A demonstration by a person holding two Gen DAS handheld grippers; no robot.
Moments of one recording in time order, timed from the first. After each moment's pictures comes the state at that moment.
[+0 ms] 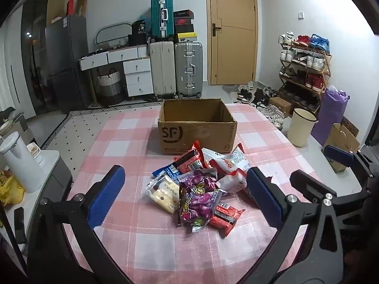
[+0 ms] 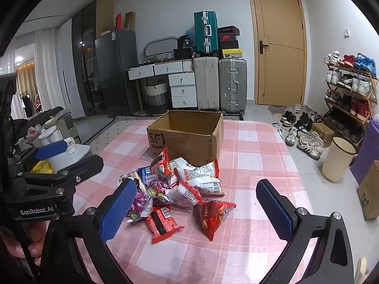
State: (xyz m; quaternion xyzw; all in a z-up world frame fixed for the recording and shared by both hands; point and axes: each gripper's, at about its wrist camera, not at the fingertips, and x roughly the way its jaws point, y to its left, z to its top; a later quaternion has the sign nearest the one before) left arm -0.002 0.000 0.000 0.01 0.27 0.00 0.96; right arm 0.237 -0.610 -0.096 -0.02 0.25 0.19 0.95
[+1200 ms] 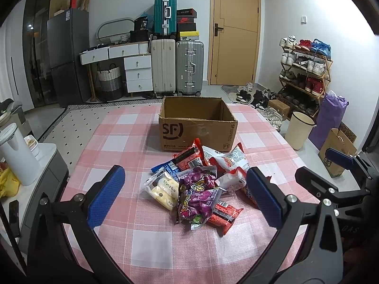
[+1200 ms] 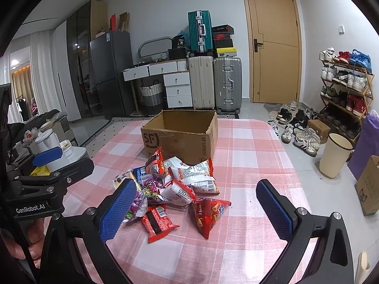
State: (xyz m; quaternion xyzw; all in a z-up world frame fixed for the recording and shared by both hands) left arm 0.001 0.008 -0.005 -0.01 0.28 -0.01 0.96; right arm 0.241 -0.616 -0.099 0.00 0.26 0.18 0.95
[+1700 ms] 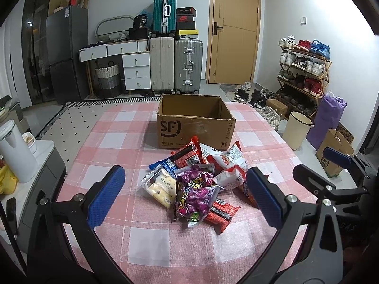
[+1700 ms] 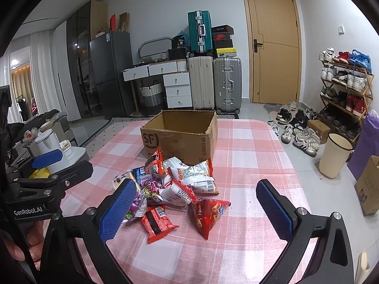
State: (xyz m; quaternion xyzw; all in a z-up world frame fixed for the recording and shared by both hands) left arm -0.001 0.006 -0.006 -0.01 0.29 -0.02 0.96; right arm 0.239 -0.617 -0.098 0.00 0.26 0.18 0.95
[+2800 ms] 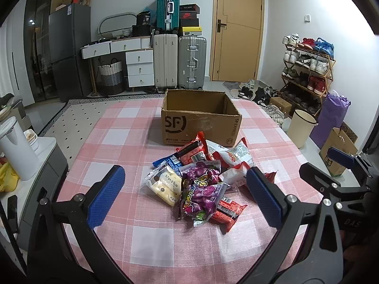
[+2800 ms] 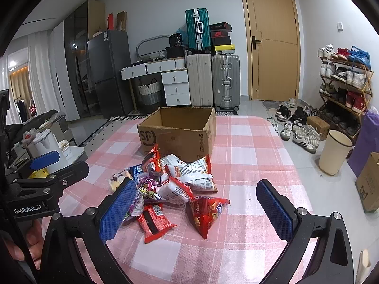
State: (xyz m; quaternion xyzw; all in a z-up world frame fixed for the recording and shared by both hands) left arm 0.004 0.011 -0.014 -0.02 0.30 0.00 0.95; right arm 0.244 -0.620 -0.100 0.00 0.27 0.17 0.95
